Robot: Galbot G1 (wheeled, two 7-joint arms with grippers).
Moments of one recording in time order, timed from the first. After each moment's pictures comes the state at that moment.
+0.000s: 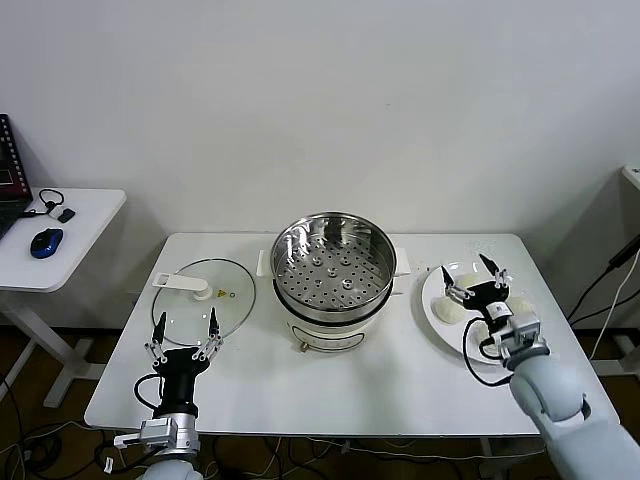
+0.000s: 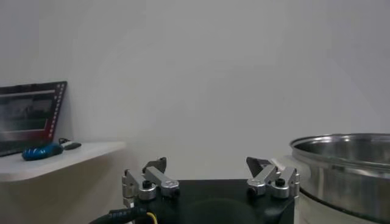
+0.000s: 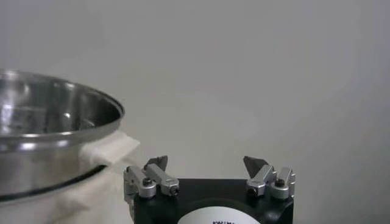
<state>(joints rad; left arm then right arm) 1.59 -1.61 -0.58 -1.99 0.06 -0.18 -0.07 -1.07 0.75 0.32 1.72 0.37 -0.21 0.00</state>
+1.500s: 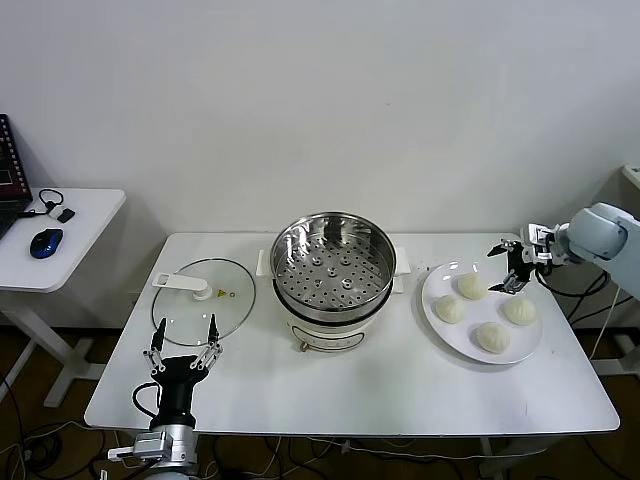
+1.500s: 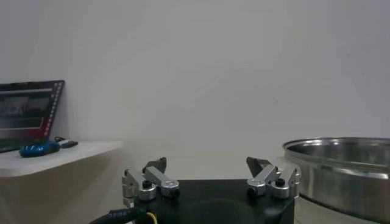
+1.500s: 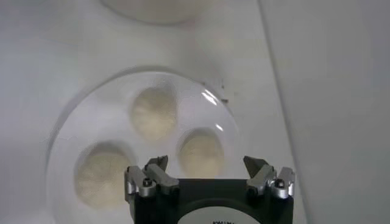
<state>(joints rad) 1.64 -1.56 -0.57 -2.00 0.01 -0.23 -0.08 0.32 0.60 -1.19 1.00 0.27 -0.01 -0.95</state>
